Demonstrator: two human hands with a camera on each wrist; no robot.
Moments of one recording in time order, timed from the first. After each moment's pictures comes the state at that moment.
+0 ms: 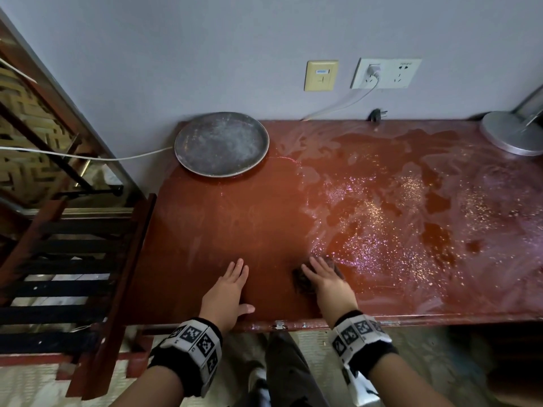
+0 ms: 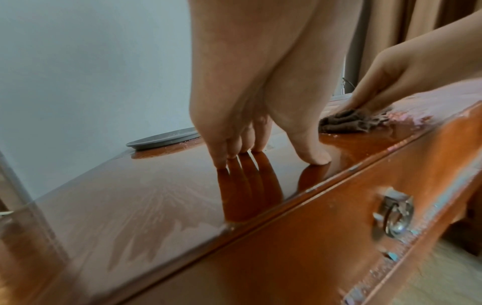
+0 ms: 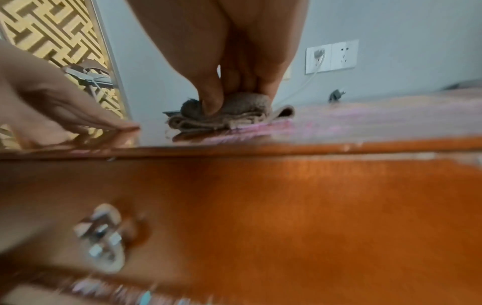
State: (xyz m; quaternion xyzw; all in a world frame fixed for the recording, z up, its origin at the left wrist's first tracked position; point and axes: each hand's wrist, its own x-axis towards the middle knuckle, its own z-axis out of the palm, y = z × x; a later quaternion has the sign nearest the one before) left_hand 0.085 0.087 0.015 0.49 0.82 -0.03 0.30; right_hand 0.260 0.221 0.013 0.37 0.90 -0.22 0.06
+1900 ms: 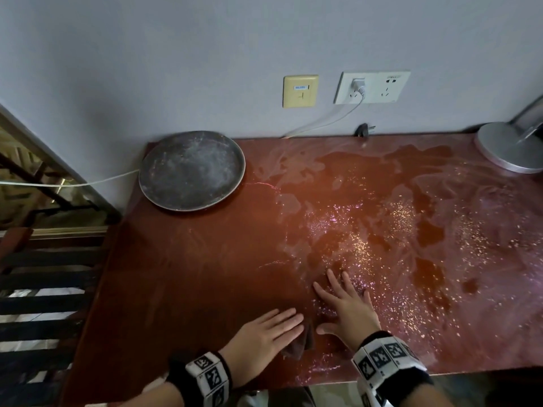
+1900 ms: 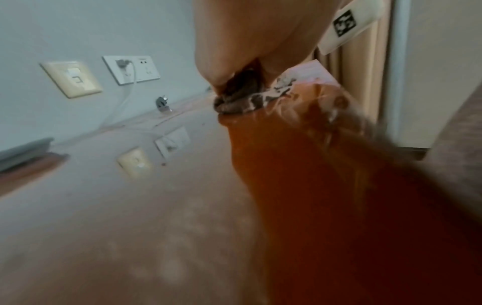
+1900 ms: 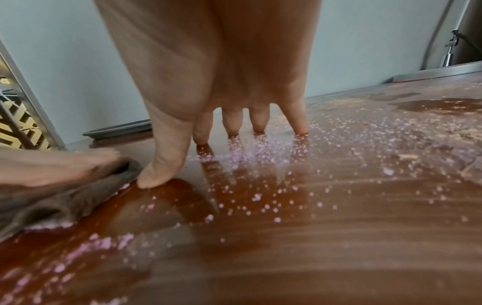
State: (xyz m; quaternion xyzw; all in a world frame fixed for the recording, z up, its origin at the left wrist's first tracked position) left_hand 0.118 0.167 -0.021 0.82 0.56 0.00 0.14; right_hand 0.284 0.325 0.015 0.38 0.87 -0.20 0.25
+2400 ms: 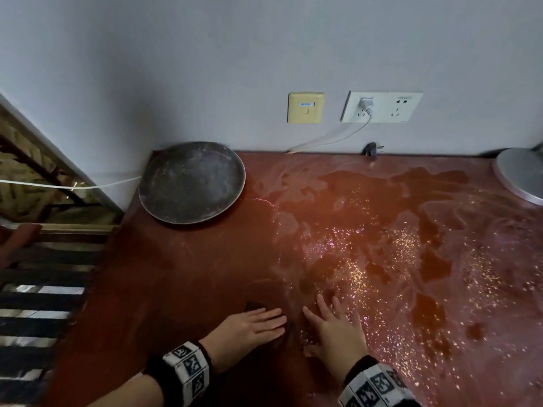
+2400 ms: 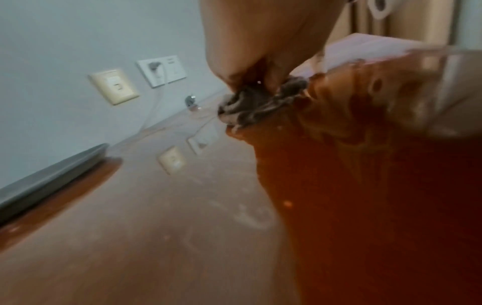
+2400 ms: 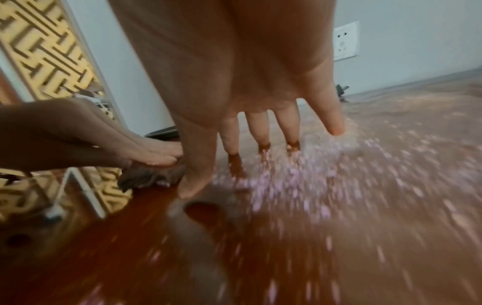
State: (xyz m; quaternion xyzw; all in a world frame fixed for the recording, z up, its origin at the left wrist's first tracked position) left_hand 0.082 0.211 -0.012 0.82 0.55 -0.01 0.15; right_hand 0.268 0.345 0.033 0.33 0.88 -0.18 0.28
